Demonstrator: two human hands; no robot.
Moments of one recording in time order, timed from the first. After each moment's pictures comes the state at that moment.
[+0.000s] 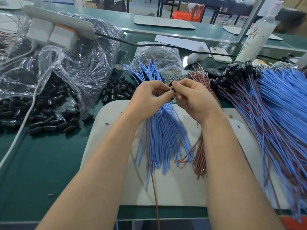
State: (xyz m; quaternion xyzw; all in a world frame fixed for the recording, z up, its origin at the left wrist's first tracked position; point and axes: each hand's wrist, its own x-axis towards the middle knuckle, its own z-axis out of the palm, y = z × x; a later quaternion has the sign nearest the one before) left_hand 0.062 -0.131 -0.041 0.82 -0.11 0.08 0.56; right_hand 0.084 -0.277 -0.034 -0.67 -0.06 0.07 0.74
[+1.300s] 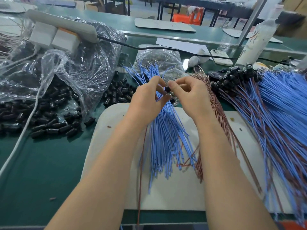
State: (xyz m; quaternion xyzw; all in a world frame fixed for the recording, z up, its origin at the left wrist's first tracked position) left_hand 0.064 -0.130 -0.046 0.88 -0.10 0.17 0.44; right_hand 0.078 -0.261 -0.030 -0.84 -0.07 -0.14 0.52
